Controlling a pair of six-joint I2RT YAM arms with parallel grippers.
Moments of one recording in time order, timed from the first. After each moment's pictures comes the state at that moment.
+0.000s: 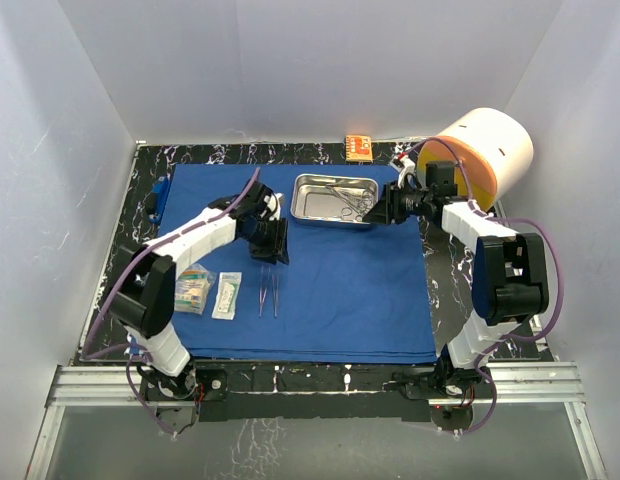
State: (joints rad) left arm -0.50 1.73 1.19 -0.65 0.27 -0.38; right arm 0.04 1.70 1.07 -0.11 -0.93 0.02
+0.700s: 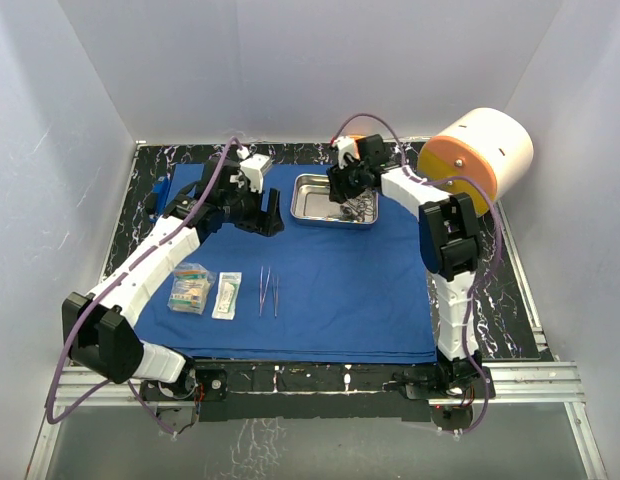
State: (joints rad) left arm -0.45 1.40 1.24 -0.59 0.27 -0.12; right arm 0.29 2.16 1.70 -0.30 -0.44 -0.21
